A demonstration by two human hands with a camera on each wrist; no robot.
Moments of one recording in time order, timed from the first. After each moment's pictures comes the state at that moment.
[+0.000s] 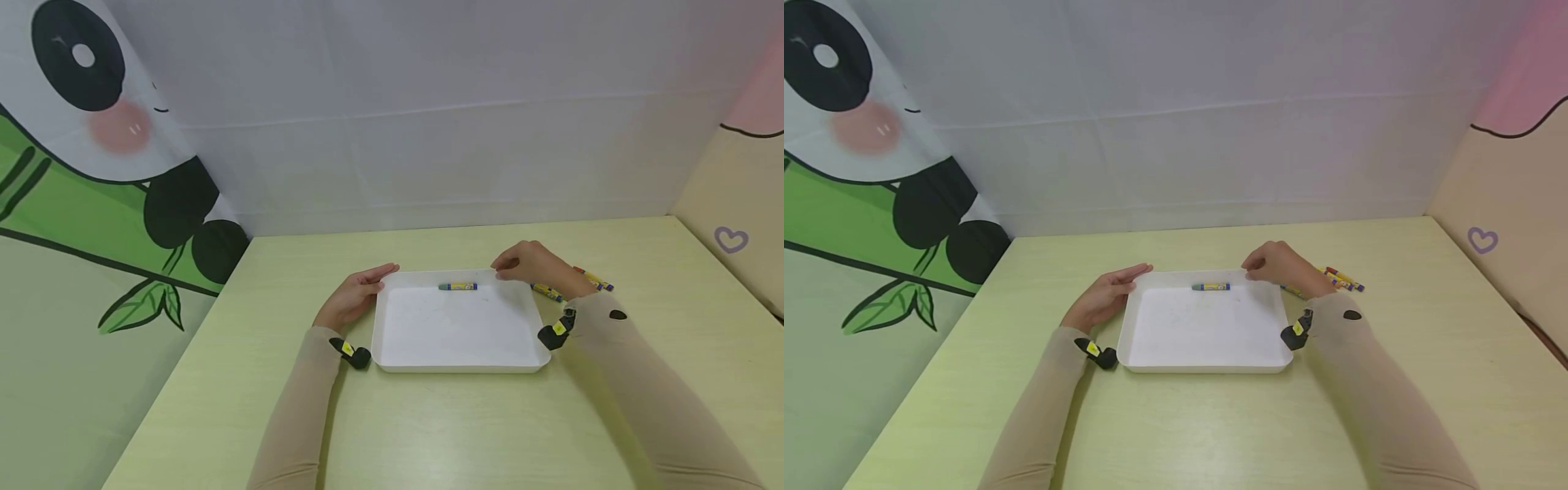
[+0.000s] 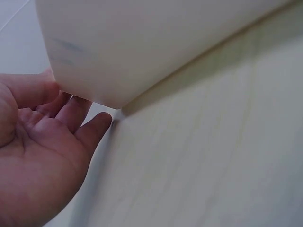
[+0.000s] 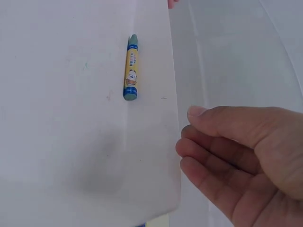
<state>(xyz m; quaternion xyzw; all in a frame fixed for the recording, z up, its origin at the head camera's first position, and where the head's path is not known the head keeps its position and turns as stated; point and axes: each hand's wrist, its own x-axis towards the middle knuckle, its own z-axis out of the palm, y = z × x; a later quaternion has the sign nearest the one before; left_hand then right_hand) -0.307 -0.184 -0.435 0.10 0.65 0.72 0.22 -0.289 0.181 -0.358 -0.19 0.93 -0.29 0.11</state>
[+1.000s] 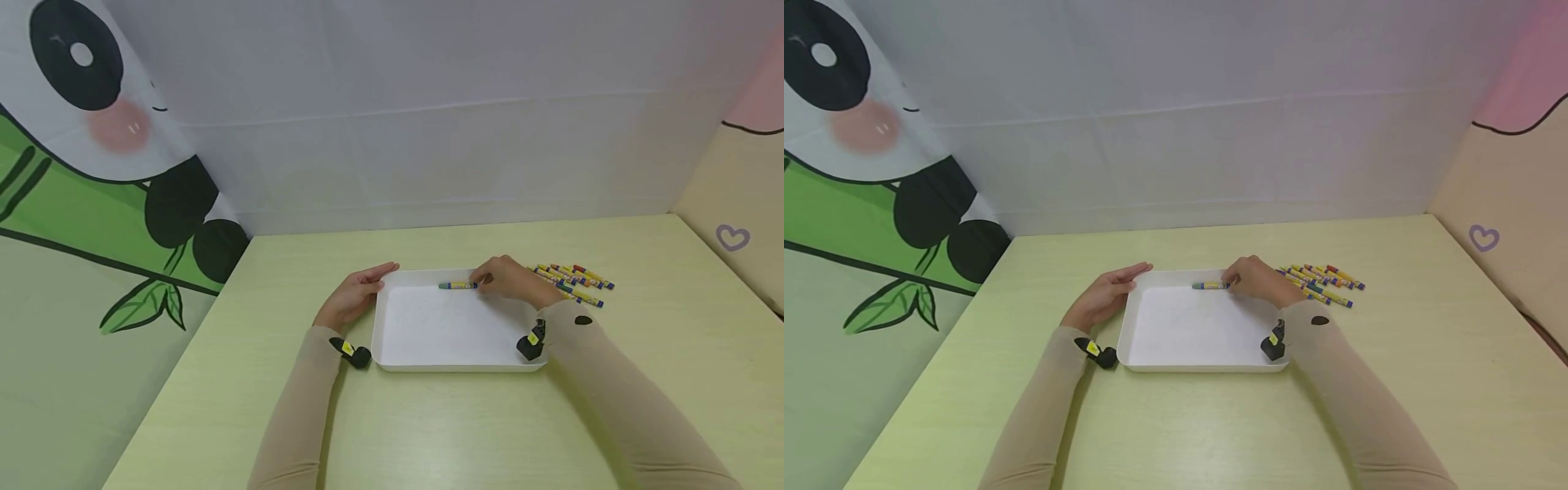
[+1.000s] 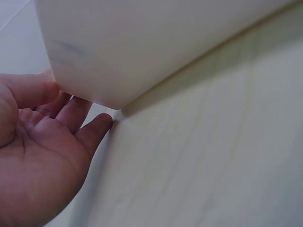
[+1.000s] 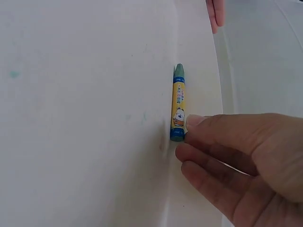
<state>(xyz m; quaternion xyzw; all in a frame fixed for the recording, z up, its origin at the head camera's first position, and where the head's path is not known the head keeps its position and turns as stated) -0.300 -0.188 -0.432 0.11 0.66 0.71 0.23 -0.279 0.138 -0.382 -0.20 0.93 -0.26 0.13</state>
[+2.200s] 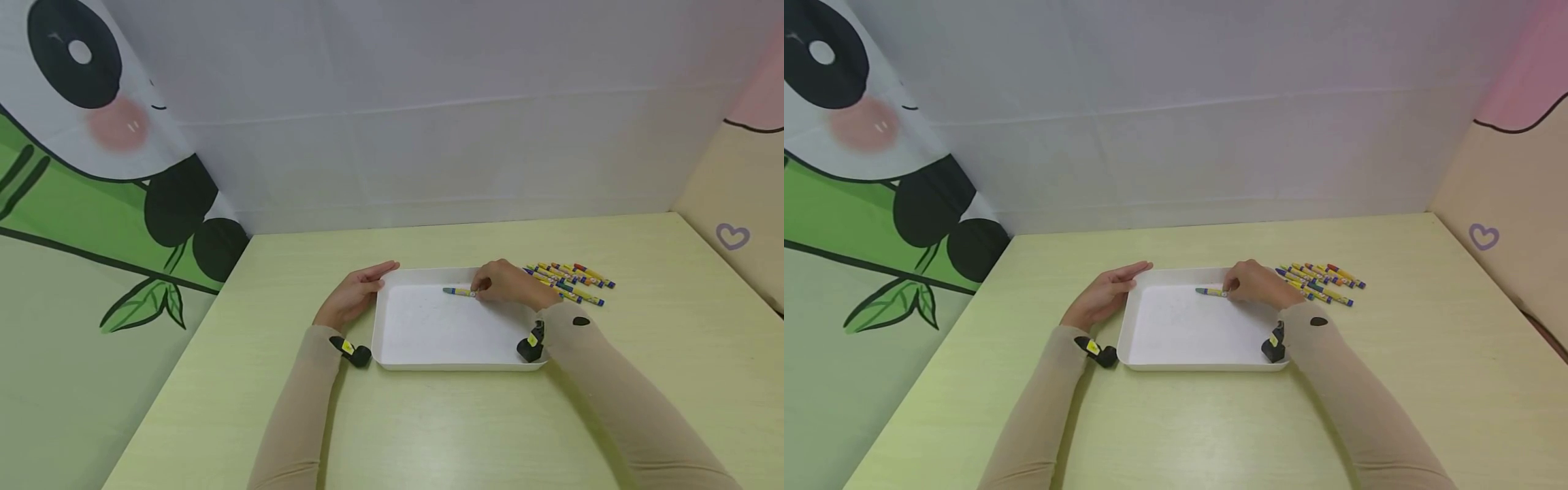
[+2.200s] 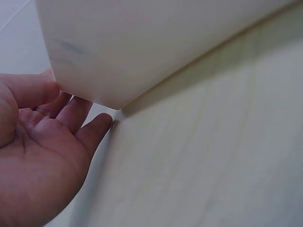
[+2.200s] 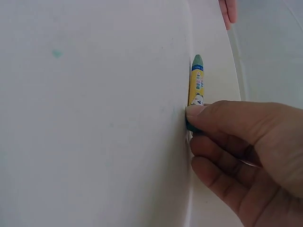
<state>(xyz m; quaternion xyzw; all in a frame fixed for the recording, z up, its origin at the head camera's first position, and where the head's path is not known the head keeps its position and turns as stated) -0.300 -0.189 -0.432 0.11 0.66 0.71 0.22 -0.280 0.140 -0.398 -0.26 0.92 -0.27 0.11</state>
